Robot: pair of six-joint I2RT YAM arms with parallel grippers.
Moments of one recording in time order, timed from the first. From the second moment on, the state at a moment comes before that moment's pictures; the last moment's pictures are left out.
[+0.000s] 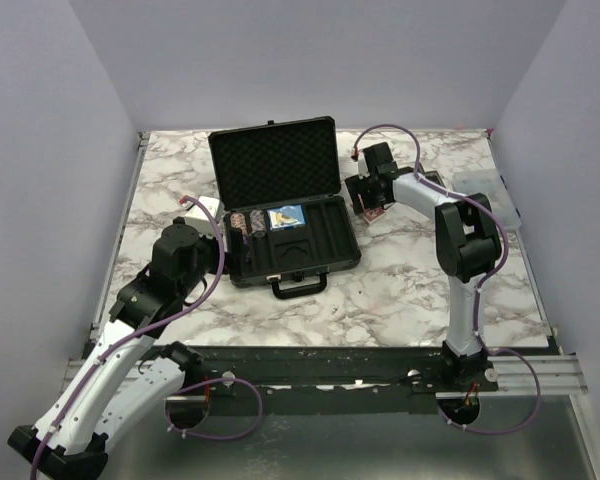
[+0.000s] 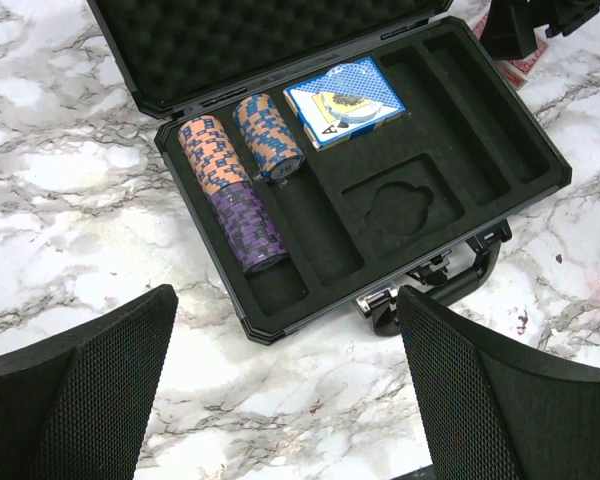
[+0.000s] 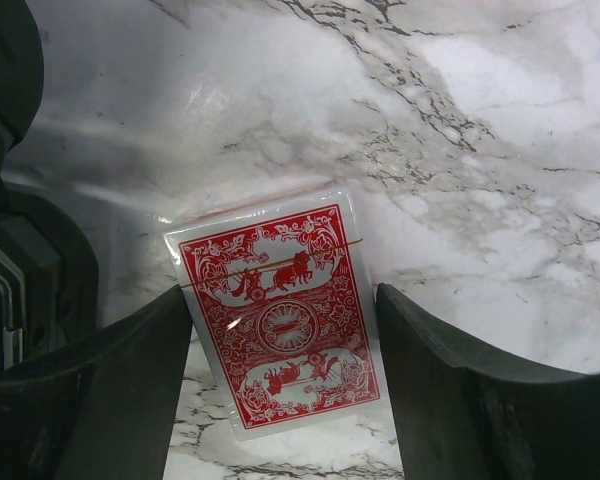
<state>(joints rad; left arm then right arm) -0.51 0.67 0.82 -0.58 -0.14 -0.18 0.34 2.11 1.54 -0.39 0.03 -0.08</state>
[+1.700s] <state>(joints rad) -0.51 0.69 0.82 -0.58 -0.14 -0.18 0.34 1.97 1.46 -0.53 0.12 0.21</state>
